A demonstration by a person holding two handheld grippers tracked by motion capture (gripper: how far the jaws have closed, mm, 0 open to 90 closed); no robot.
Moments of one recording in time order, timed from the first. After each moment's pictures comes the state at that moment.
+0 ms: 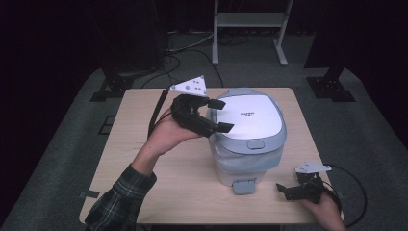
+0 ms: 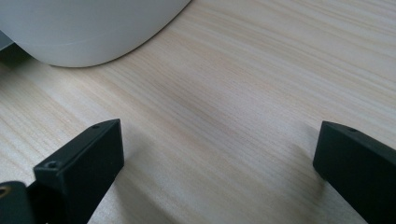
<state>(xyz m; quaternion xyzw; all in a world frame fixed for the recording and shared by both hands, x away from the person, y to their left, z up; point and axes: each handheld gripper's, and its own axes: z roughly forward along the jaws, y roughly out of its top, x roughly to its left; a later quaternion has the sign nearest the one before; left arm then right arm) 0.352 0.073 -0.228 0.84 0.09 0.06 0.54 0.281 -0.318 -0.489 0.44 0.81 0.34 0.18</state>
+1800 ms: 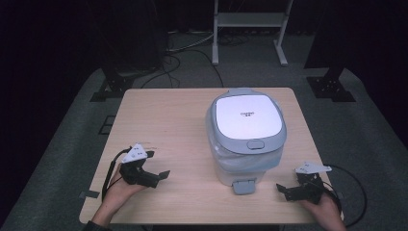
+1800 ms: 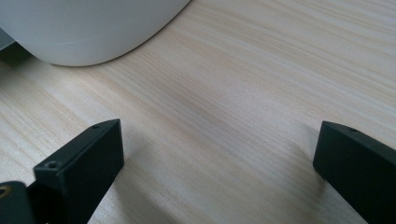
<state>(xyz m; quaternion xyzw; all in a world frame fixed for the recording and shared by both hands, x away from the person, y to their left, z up) 0.307 0.226 -0.431 0.83 0.31 0.15 0.44 0.280 -0.318 -0.489 0.44 0.81 0.34 0.18</state>
